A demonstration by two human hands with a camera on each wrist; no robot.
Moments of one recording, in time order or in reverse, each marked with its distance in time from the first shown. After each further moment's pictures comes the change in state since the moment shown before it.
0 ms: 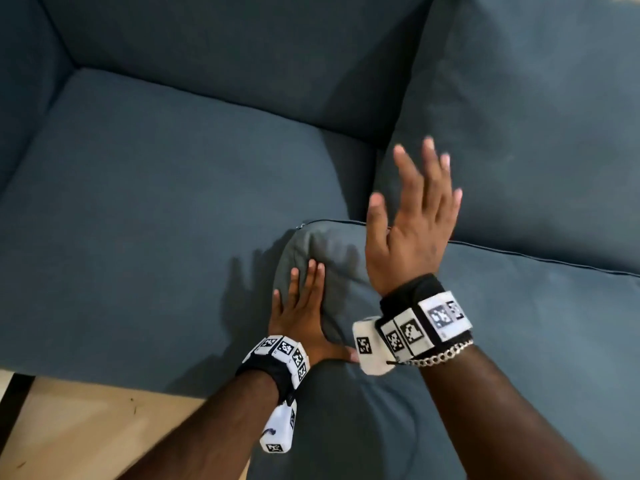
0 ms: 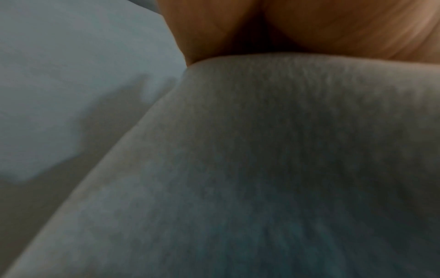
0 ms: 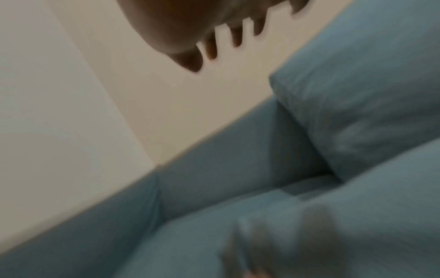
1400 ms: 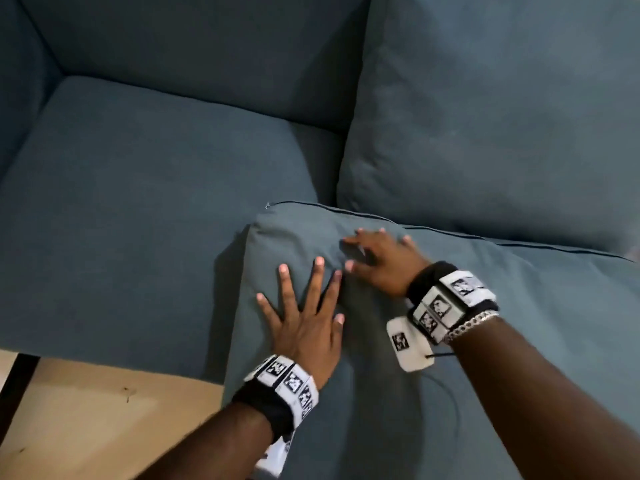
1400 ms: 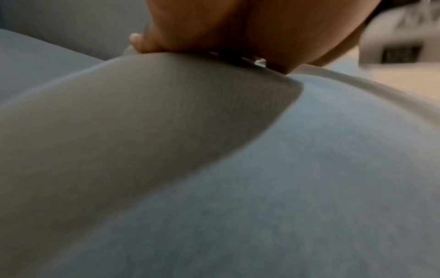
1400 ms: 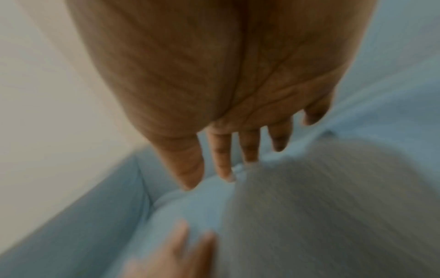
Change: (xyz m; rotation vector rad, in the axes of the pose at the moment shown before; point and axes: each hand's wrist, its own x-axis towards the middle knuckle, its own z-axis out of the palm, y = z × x) left_hand -0.057 0.100 0.058 0.260 0.443 0.033; right_hand -0.038 0.106 -0.039 -0.001 -0.805 -0.015
